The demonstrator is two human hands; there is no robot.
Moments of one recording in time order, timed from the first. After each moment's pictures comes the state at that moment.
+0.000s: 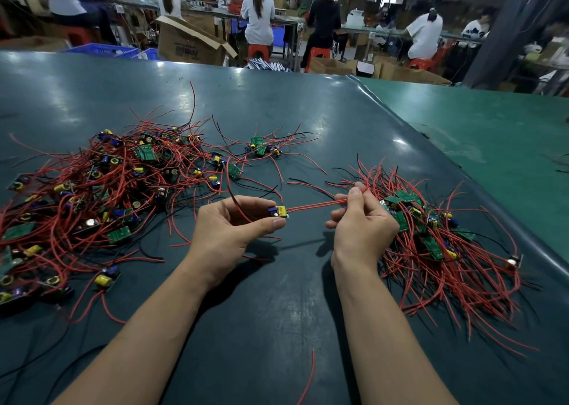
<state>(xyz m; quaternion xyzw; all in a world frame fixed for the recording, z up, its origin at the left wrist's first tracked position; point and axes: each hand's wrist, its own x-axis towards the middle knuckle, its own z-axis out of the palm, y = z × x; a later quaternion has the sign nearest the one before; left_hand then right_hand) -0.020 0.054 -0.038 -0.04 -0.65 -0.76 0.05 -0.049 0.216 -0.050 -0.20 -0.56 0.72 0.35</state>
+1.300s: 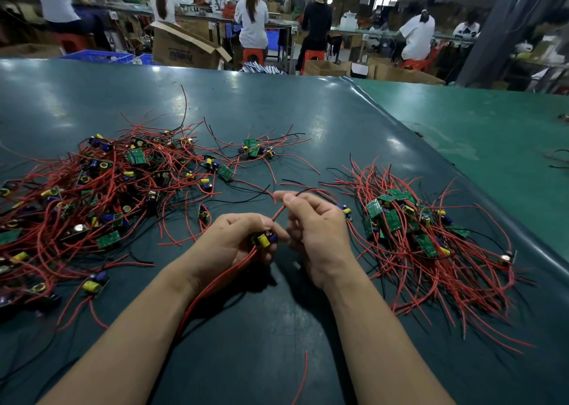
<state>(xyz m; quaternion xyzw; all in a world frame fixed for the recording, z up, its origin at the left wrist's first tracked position) -0.016 0.058 -0.030 -0.08 -0.61 -0.77 -0.17 -0.029 0.193 -0.041 0.00 -0.60 0.80 0.03</state>
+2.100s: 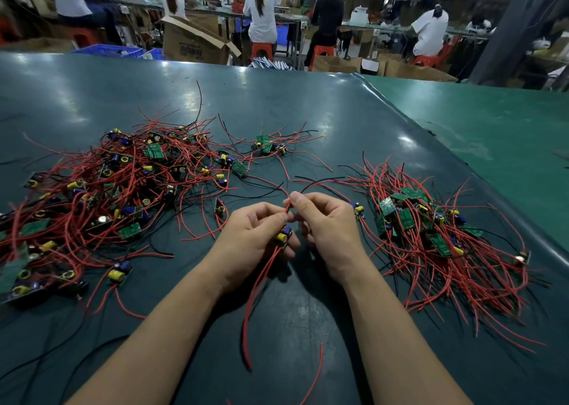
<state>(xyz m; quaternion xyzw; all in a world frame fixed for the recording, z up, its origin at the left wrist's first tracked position) -0.011 0.061 -0.037 -0.06 -0.64 -0.76 -0.09 -0.032 0.197 -0.043 0.04 -0.68 0.73 0.06</state>
